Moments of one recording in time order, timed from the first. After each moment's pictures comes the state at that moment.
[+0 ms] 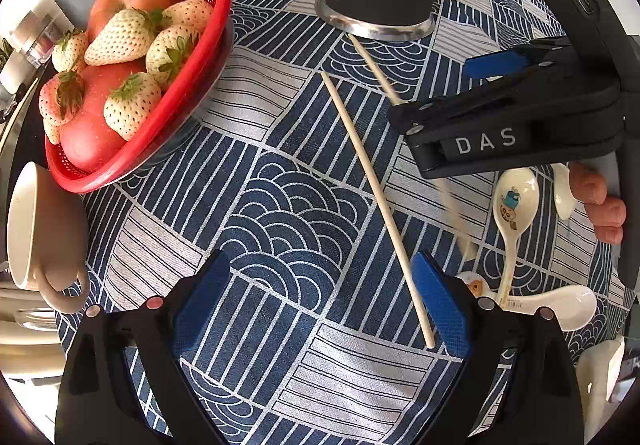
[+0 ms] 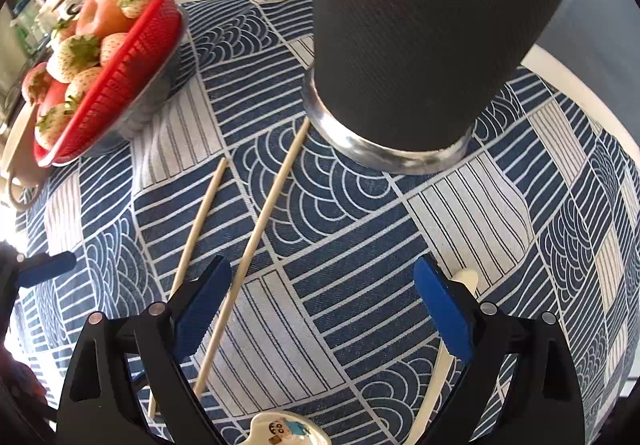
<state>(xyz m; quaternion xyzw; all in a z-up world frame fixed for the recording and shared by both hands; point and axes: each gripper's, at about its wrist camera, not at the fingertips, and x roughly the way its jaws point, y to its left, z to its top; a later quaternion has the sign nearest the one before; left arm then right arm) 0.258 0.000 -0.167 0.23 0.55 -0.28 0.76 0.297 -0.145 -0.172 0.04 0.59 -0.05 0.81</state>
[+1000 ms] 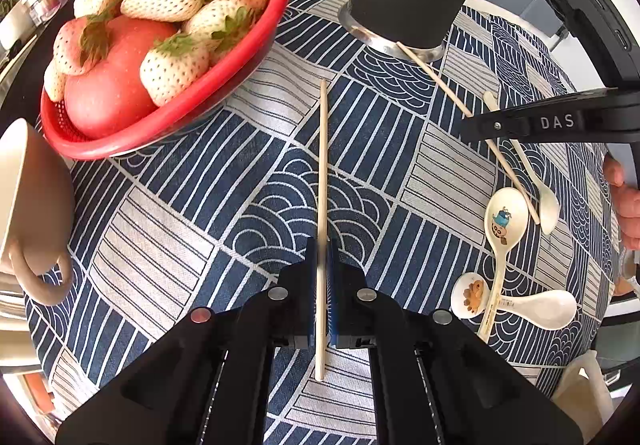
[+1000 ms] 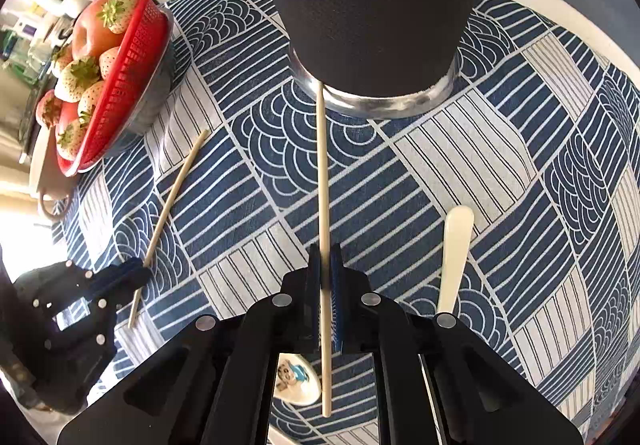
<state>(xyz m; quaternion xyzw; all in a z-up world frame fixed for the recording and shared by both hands) 0.282 0.039 -0.167 0.14 0.56 -0.31 0.76 0.308 -0.173 -0.155 0.14 0.64 -0.02 0.76</state>
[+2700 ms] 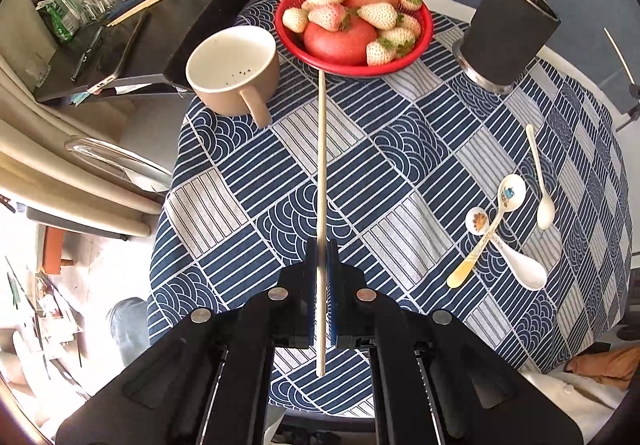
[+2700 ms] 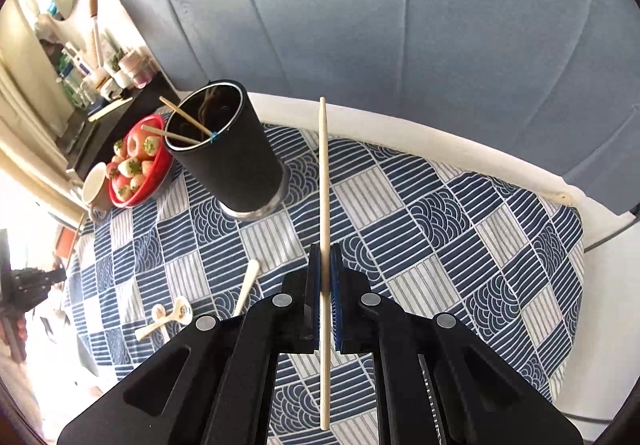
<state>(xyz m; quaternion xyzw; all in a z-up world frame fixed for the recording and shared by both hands) 0.199 0.143 -0.048 0.08 0.60 -0.10 0.79 0.208 -0.360 0.020 0.07 0.51 0.01 0.86</state>
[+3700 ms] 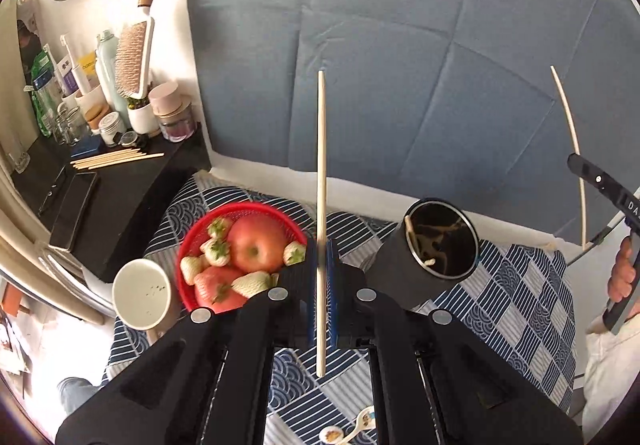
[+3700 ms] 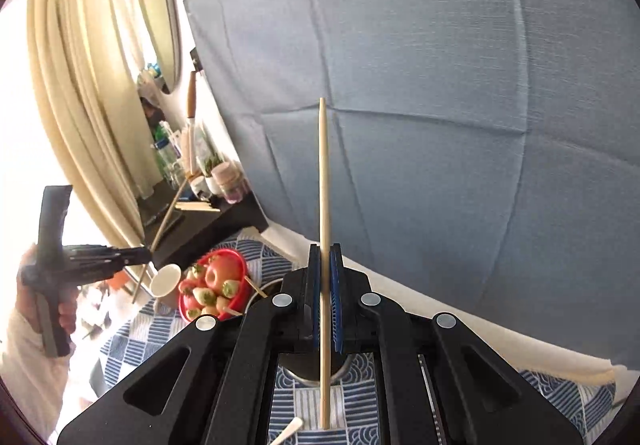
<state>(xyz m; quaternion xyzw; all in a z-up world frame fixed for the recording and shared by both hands) 0.331 -0.008 0.074 -0.02 0.43 -0.13 0.90 0.302 -0.350 0.105 0.07 0.29 0.19 0.94</state>
